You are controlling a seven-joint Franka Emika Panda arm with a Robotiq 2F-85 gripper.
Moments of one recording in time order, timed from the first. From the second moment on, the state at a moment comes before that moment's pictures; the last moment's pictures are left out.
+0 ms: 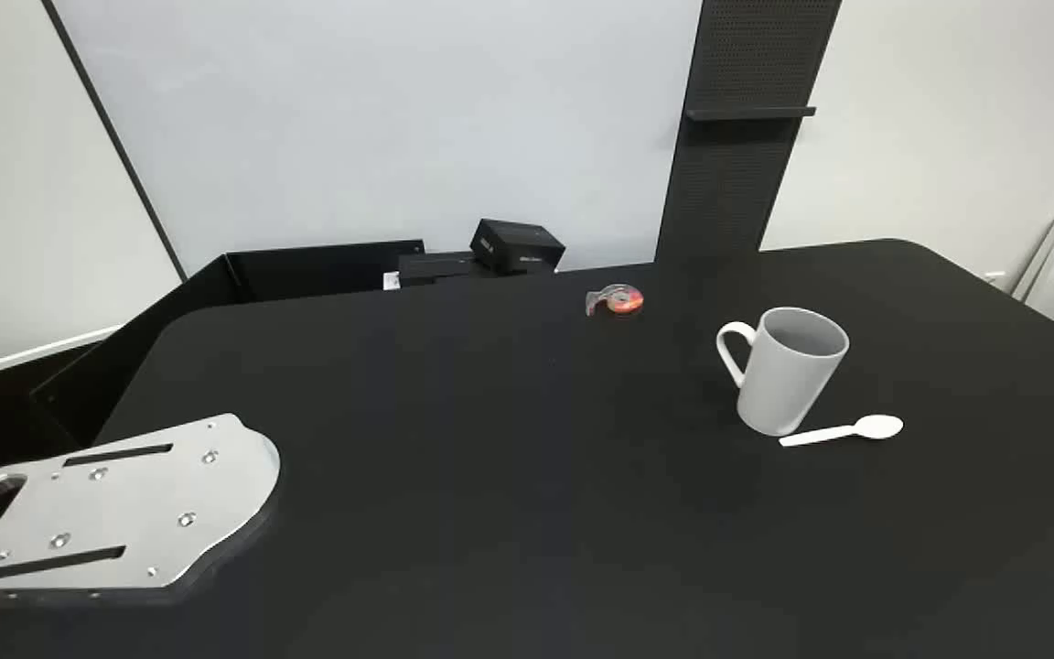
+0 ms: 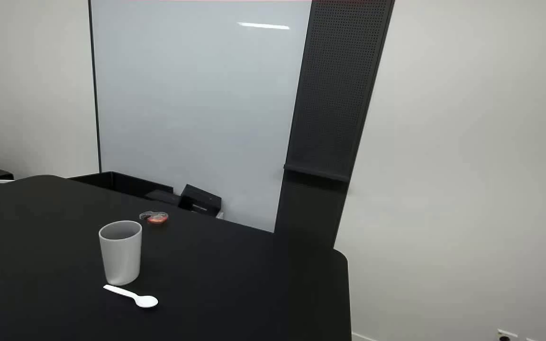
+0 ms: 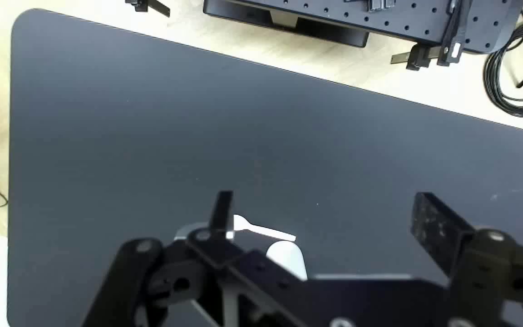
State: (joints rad) arm 0.09 -0.76 0.08 -2.52 -0.02 1.73 -0.04
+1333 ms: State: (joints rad) arm 0.09 -0.76 0.07 -2.52 -0.02 1.73 -0.04
